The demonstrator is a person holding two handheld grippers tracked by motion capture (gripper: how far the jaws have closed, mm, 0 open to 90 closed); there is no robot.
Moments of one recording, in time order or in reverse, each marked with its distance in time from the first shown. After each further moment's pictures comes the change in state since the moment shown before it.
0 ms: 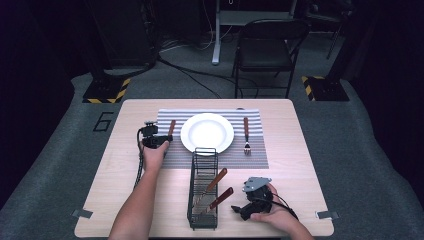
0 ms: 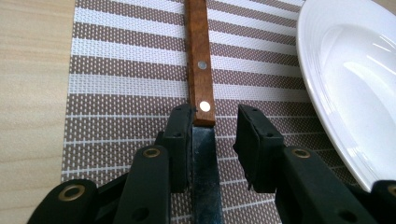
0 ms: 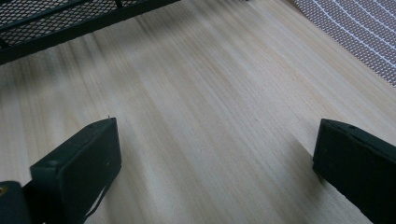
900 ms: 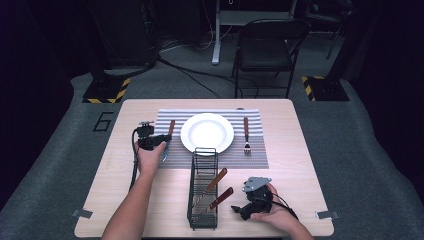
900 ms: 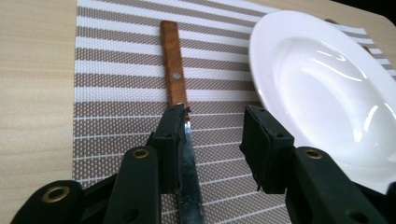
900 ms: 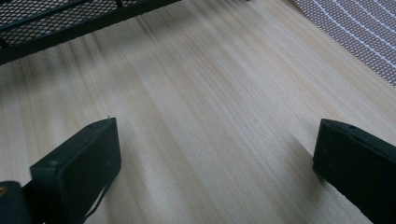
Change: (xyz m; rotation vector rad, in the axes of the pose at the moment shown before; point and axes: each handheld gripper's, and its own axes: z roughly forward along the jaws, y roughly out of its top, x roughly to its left) left arm -0.010 0.000 -0.035 -0.064 -0.054 0.039; right arm 0.000 0.000 0.000 0.001 0.001 0.000
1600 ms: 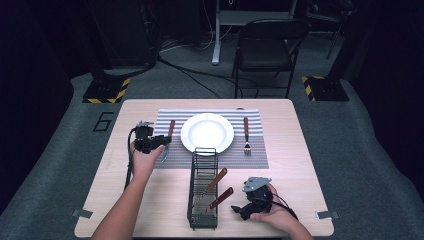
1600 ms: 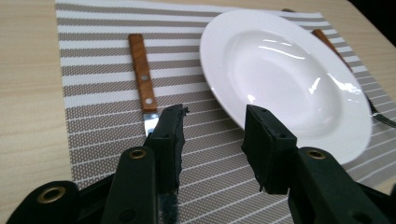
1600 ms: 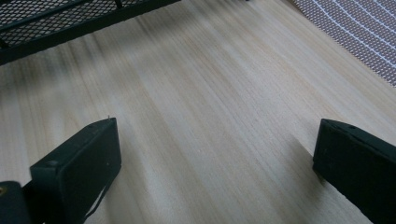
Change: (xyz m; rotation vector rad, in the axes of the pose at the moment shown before) left arm -0.023 0.001 -0.042 -0.001 -0.053 0.134; right arm 0.000 0.000 0.000 0.003 0.002 -0.009
